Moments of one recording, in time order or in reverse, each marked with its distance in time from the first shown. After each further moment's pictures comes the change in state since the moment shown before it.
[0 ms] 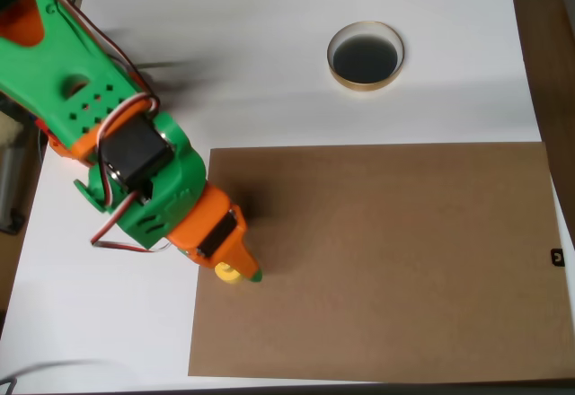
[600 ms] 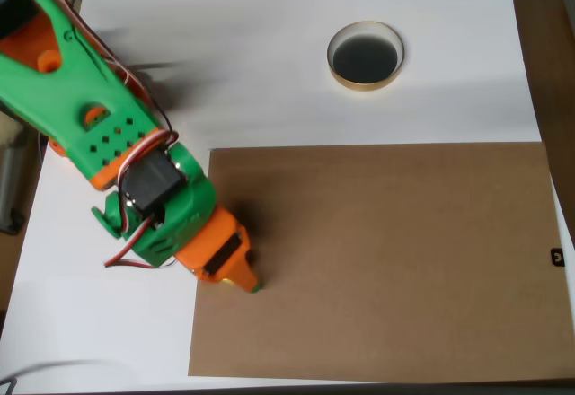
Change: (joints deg) arm 1.7 -6.9 -0.8 -3.5 1.1
